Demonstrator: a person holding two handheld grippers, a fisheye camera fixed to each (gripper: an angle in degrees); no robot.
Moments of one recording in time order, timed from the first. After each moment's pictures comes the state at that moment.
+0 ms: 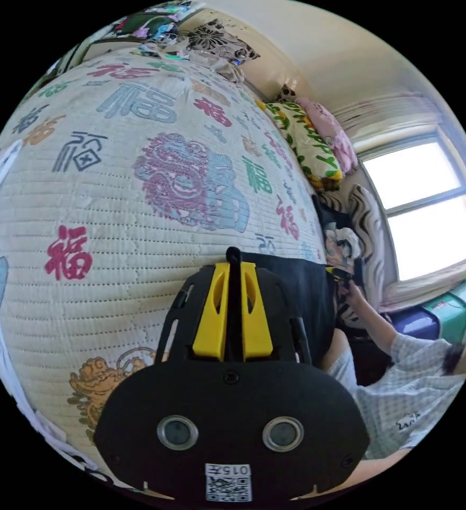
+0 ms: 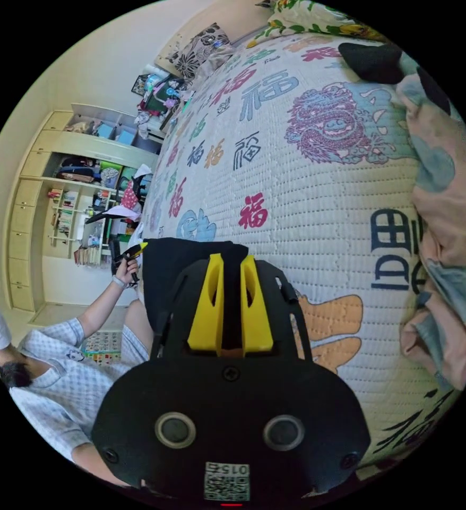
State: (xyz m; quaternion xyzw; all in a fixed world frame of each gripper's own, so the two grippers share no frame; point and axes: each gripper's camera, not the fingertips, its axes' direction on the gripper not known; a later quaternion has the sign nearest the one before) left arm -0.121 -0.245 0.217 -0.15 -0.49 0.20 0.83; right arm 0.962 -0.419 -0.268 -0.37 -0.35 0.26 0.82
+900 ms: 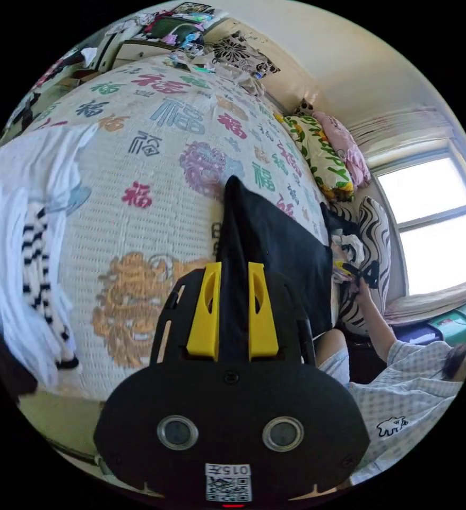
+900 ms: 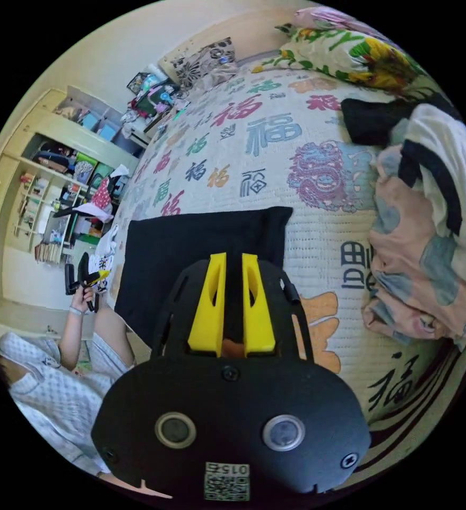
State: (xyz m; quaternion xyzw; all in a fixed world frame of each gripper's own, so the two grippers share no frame) left arm -0.027 -0.187 0.132 -0.11 -0.51 0.18 0.83; right arm 0.862 -0.472 -0.212 -0.35 -0.27 0.24 0.86
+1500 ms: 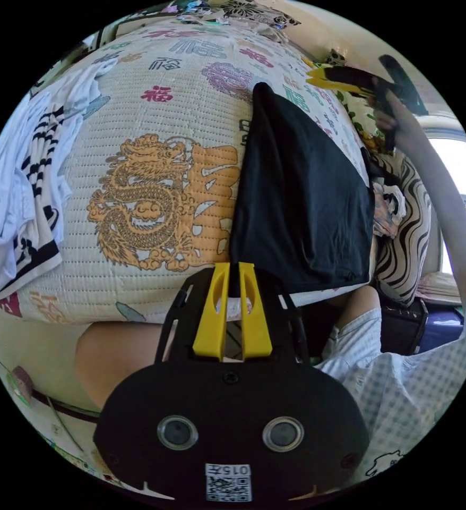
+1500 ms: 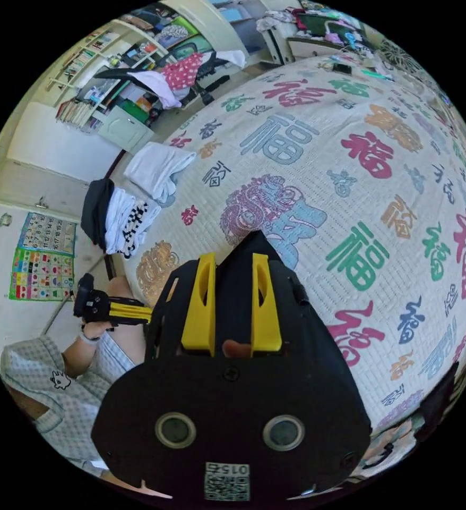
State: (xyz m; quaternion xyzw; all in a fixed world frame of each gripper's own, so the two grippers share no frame) left arm -0.076 -0.081 0.113 -0.19 -0.62 0.10 0.75; right arm 0.410 -0.688 -0.066 -0.40 -0.43 -0.11 0.80
